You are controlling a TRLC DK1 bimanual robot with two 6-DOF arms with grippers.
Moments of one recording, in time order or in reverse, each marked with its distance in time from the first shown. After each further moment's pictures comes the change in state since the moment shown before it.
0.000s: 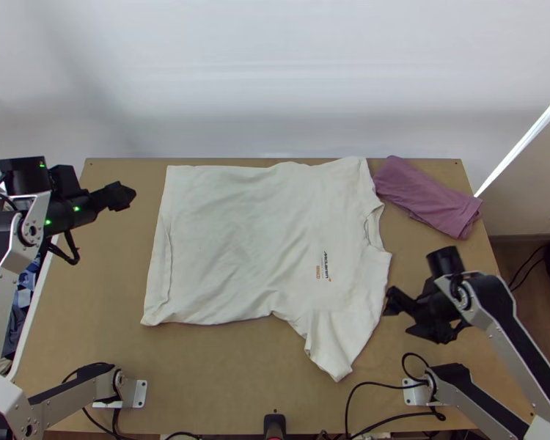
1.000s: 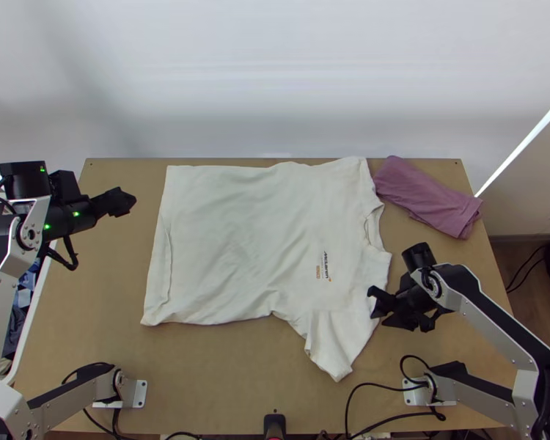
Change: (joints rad) left arm 0.001 -0.020 -0.009 -0.046 0.000 0.000; right arm 0.063 0.233 -0.057 0.230 -0.063 -0.069
